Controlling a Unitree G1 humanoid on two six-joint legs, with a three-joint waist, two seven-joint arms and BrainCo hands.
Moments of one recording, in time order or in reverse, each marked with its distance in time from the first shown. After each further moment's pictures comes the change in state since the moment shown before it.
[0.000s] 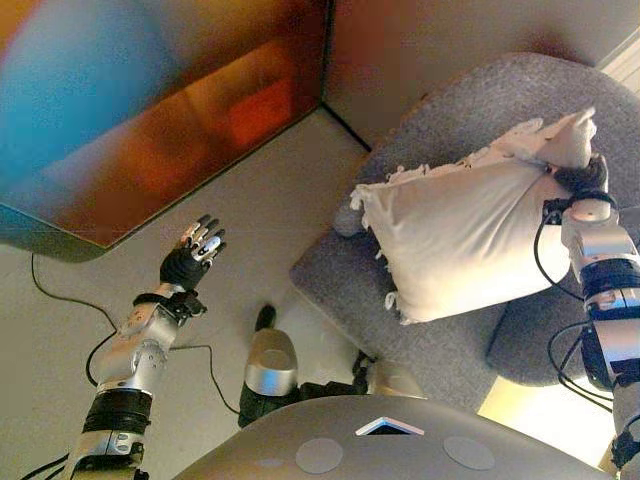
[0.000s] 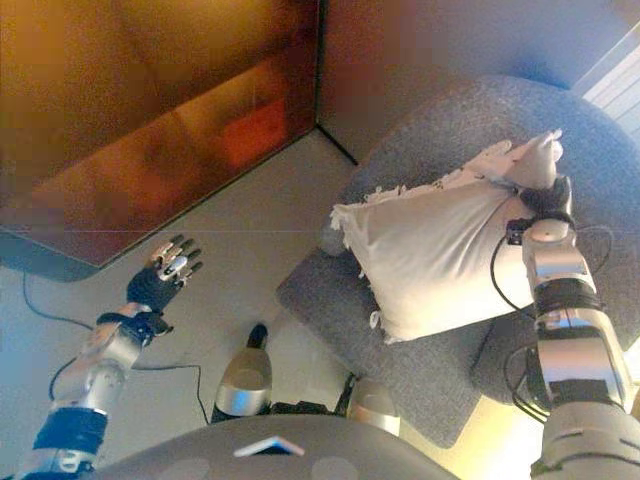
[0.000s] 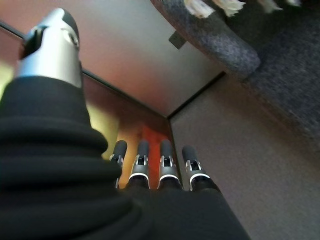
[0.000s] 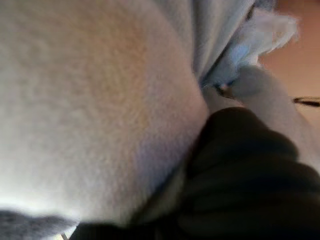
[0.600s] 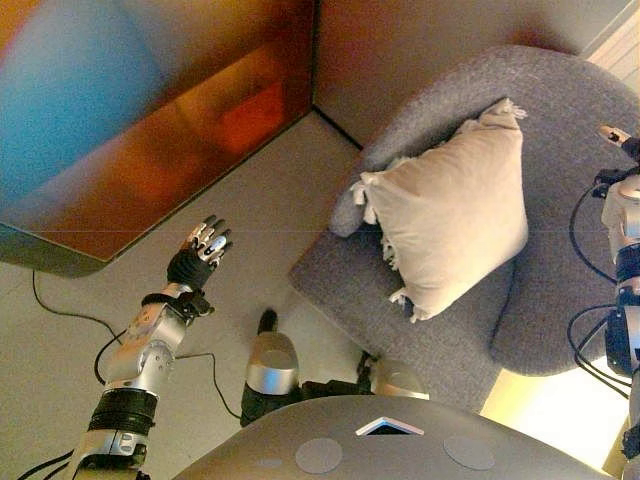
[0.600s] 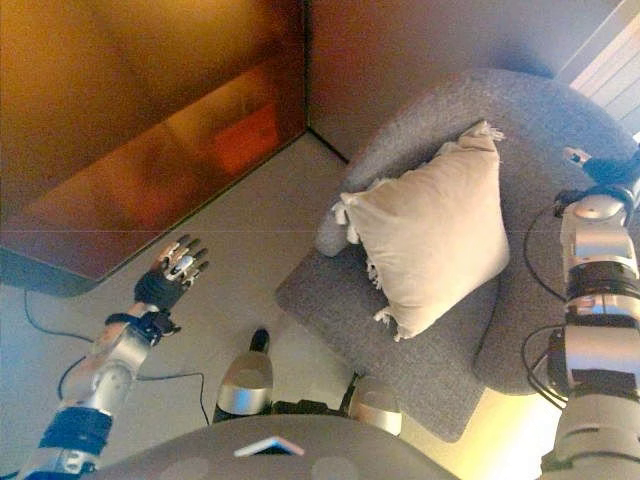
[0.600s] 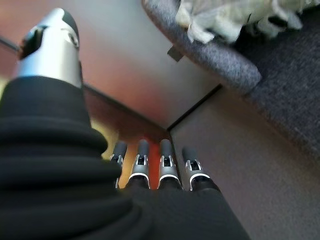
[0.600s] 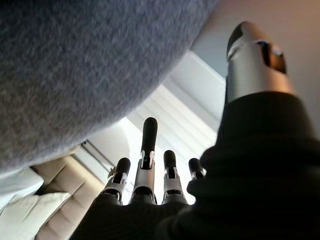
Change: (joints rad) left arm -0.002 -0.004 -0.060 -0.003 -0.046 -0.026 0.037; right arm -0.023 -0.131 -0.107 0.012 0.037 0.005 -0.122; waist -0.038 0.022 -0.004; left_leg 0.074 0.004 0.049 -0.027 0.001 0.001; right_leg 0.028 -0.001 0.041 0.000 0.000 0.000
